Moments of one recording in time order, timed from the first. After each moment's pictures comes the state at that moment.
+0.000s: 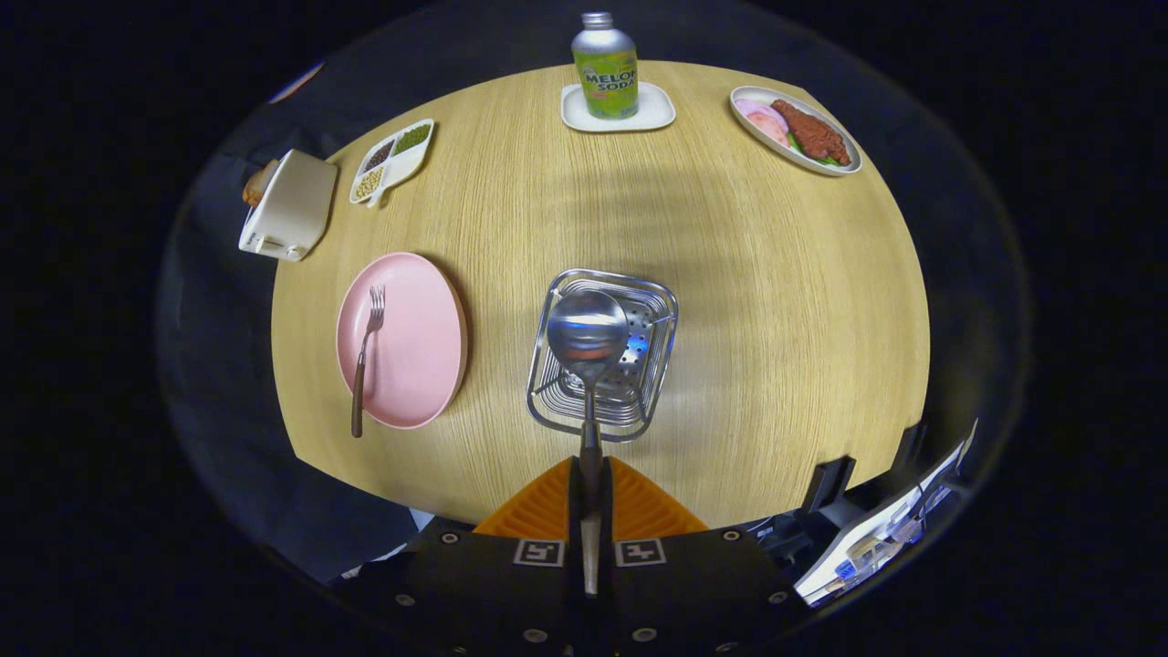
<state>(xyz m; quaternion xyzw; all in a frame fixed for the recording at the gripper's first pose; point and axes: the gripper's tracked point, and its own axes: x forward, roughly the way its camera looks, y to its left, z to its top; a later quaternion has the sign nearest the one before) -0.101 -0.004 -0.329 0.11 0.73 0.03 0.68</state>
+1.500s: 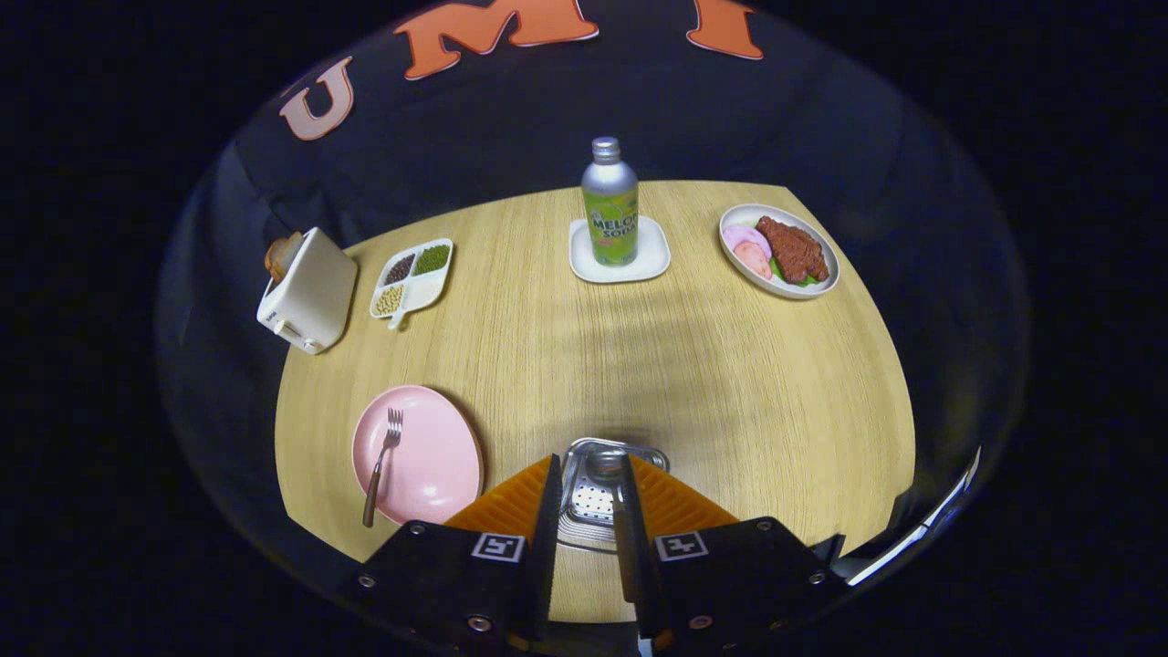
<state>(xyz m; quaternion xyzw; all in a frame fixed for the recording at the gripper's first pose) 0.006 -0.010 -0.296 0.11 0.51 -0.02 0.85</state>
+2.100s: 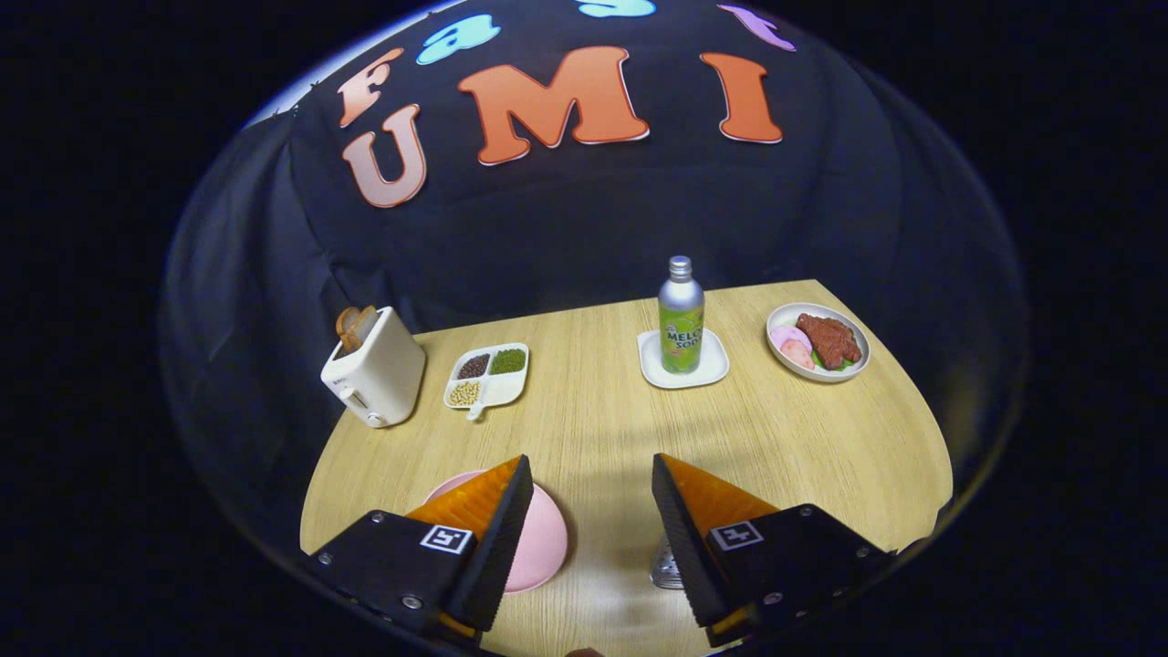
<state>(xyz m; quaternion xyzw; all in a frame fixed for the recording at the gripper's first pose) 0.037 0.059 -0.239 0.12 0.33 0.02 0.94</state>
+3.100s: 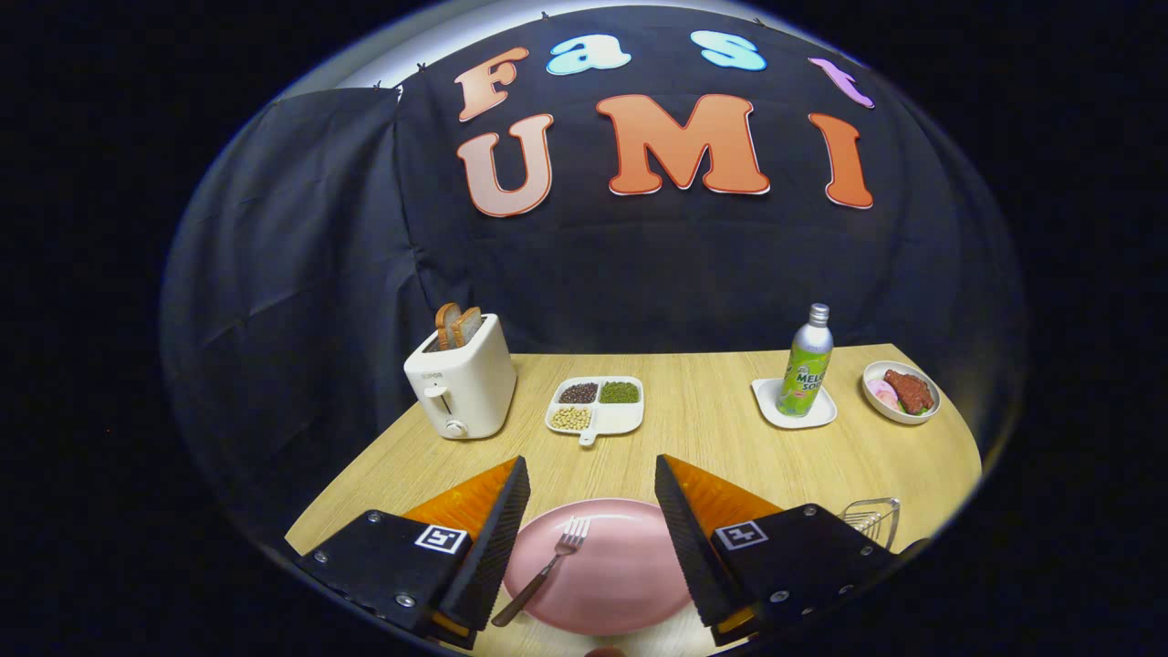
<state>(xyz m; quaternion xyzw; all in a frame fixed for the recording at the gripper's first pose) 0.043 0.215 -0.244 0.08 0.23 0.09 0.96</state>
